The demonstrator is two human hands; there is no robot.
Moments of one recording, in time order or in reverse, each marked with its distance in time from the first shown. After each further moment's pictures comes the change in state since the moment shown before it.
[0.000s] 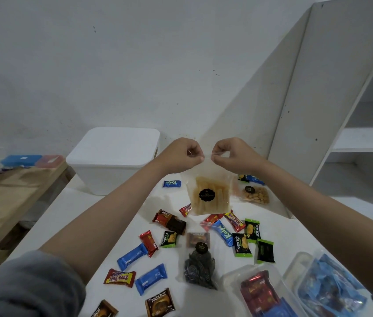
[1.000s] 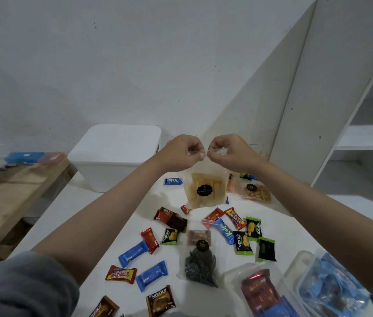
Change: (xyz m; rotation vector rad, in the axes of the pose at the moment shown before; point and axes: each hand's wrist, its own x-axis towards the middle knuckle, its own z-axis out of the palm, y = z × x) left_hand -0.006 0.005 -0.007 0.067 -0.022 0.055; right_hand 0.003 -0.008 0.006 0.093 0.029 -0.014
